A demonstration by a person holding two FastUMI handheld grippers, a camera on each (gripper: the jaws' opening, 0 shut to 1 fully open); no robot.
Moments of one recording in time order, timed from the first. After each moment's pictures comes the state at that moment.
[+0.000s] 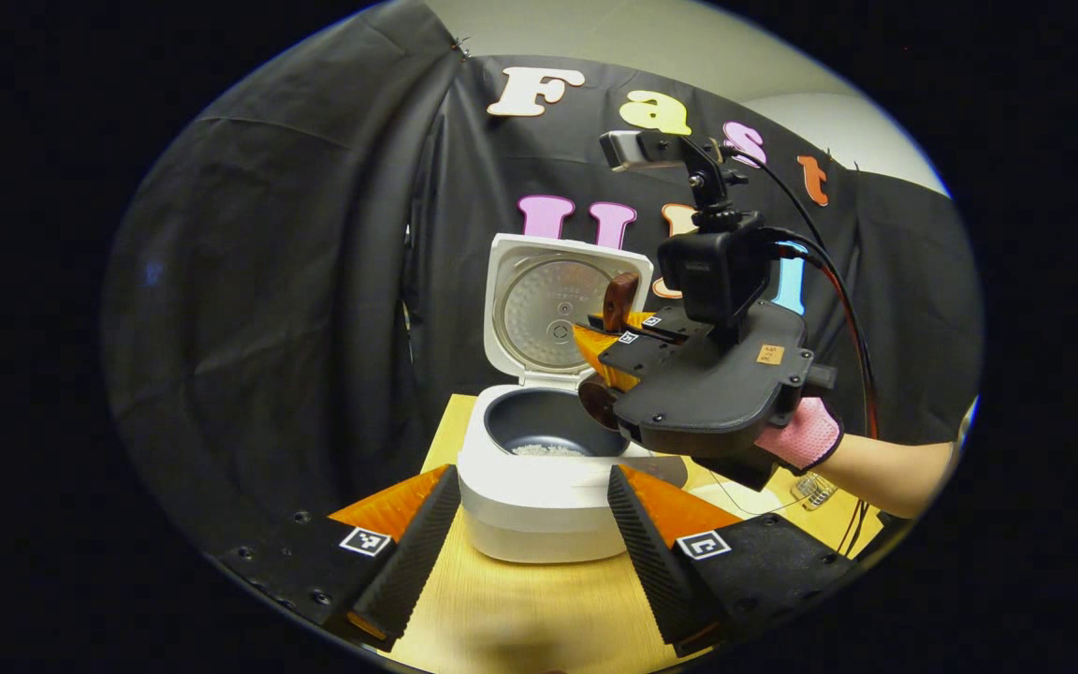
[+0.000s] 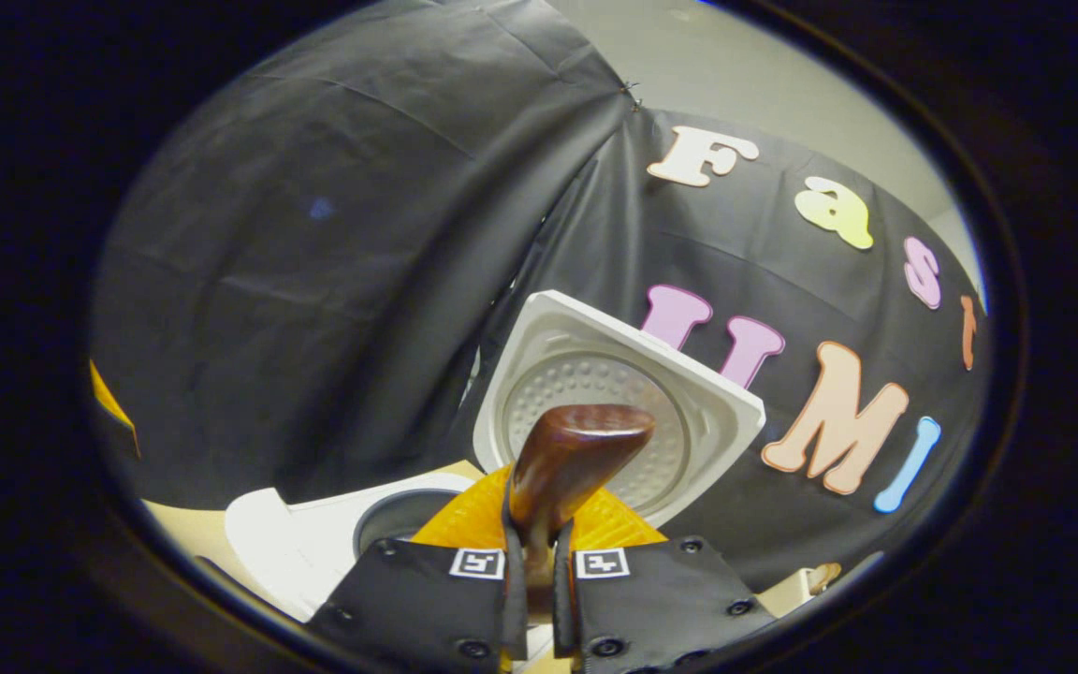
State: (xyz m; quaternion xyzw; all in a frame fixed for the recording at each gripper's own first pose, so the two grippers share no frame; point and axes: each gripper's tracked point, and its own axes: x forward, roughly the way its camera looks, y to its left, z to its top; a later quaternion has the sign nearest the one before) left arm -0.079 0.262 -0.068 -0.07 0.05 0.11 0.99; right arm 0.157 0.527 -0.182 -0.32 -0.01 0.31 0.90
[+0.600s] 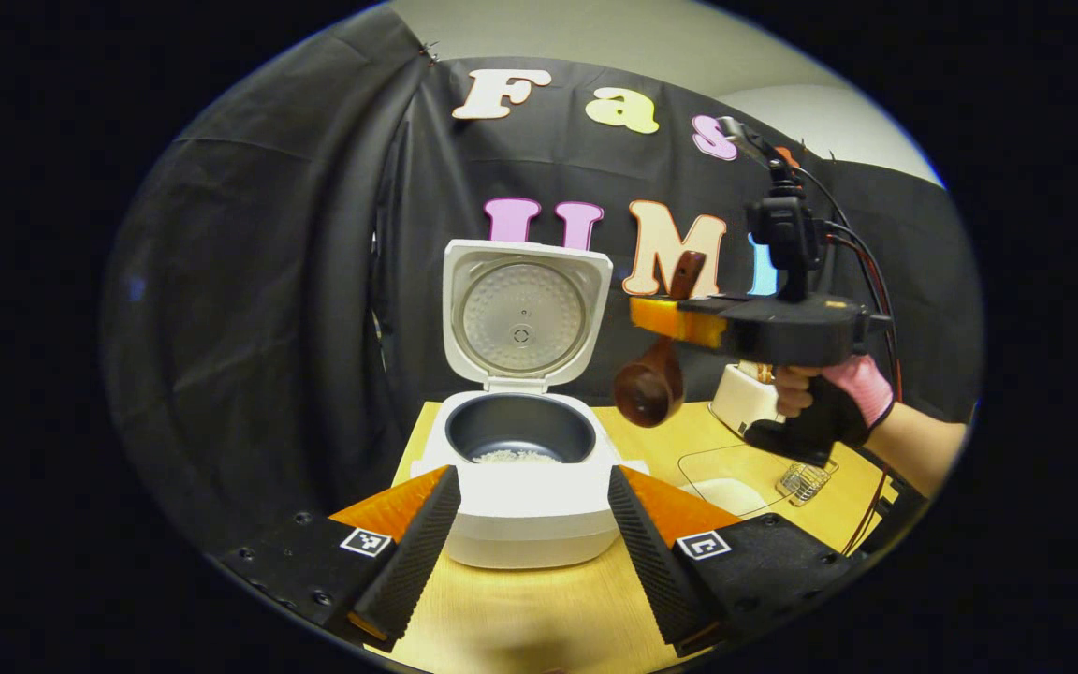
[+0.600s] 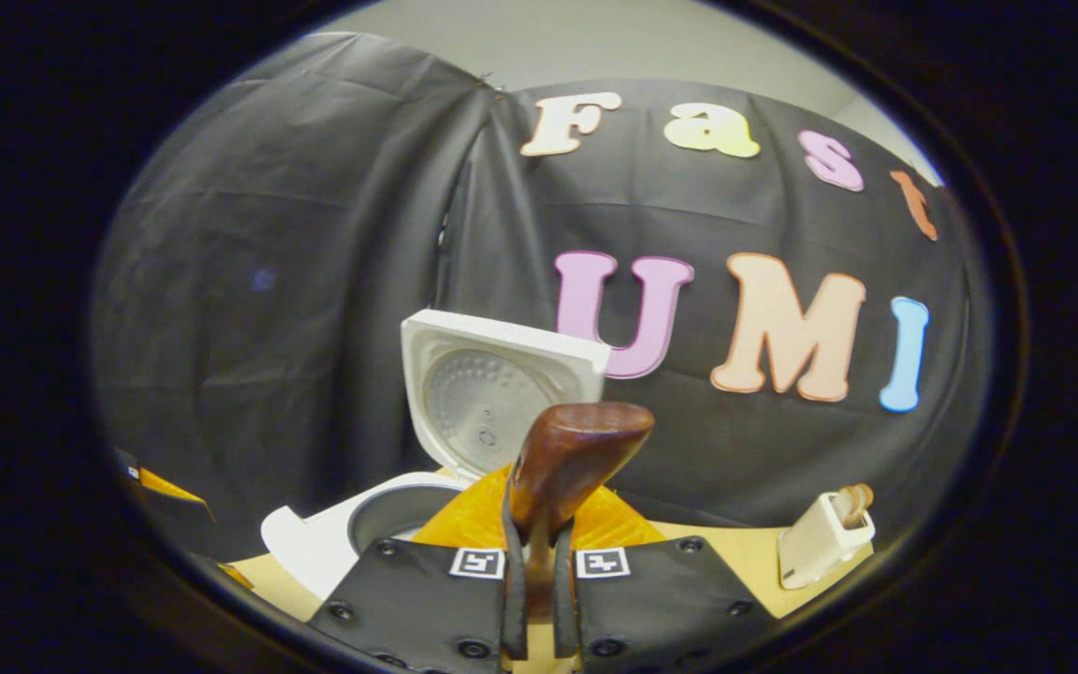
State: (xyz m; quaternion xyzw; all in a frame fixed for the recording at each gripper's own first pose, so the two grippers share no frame) left arm -0.064 0.221 -0.057 -0.05 0.05 0.08 1.00; right arm 0.173 0.390 -0.106 -0.17 0.06 0.25 0.95
